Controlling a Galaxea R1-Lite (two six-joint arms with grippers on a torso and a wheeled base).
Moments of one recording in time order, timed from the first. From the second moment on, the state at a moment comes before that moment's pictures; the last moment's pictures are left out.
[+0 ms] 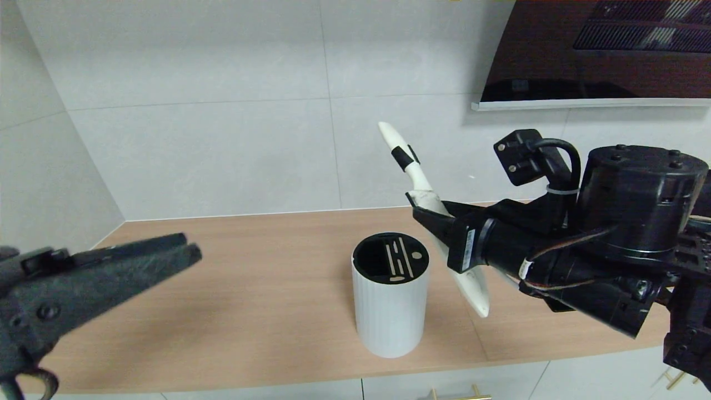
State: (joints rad) left arm -0.38 1.00 -0.64 -0.33 -0.46 -0.44; right arm 0.82 1.63 -0.84 -0.74 -0.17 0.15
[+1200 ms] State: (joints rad) left arm -0.60 1.66 -0.71 -0.94 -0.21 -0.76; right arm 1.01 1.71 -0.83 -0.78 -0.25 0.15
